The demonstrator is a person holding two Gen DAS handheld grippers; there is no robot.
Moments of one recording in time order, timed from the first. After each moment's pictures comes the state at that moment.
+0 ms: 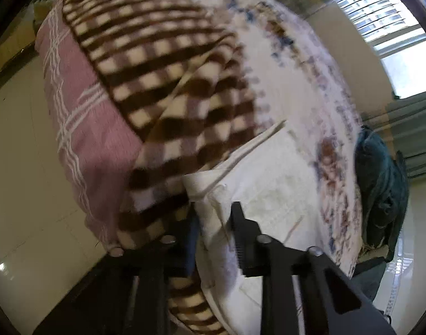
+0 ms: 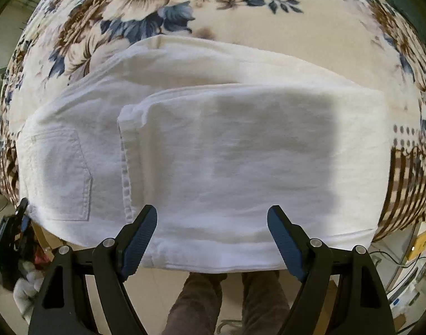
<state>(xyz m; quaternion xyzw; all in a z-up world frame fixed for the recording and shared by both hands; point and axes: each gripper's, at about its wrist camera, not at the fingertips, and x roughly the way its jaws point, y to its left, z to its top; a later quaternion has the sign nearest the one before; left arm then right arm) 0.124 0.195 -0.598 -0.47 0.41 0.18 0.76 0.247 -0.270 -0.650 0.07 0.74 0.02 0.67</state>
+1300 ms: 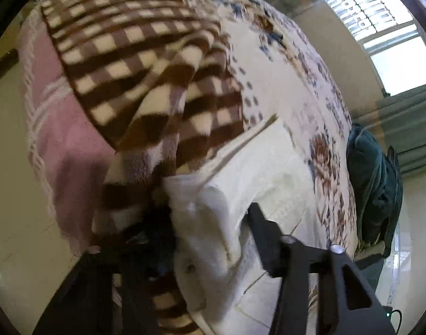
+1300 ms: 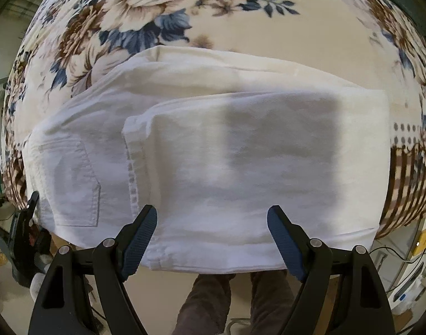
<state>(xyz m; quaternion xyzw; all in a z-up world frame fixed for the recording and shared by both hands) 0.150 0.185 -0.620 -0.48 0.39 0.16 0.77 0.254 -0.279 -0.646 0.09 0.74 0.02 0.67</state>
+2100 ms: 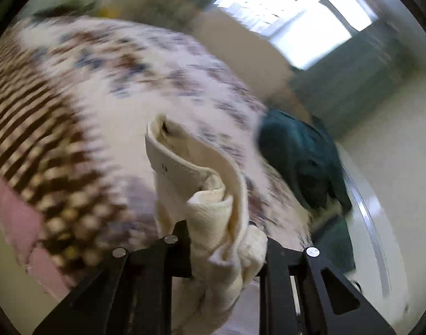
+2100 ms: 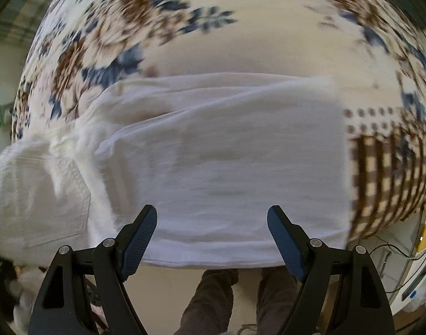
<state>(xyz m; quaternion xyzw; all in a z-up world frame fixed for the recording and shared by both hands) 0.167 0.071 -0.468 -0.36 0.29 -0.02 0.89 0.234 -0.385 -0.625 0.16 0.71 0.01 0.69</state>
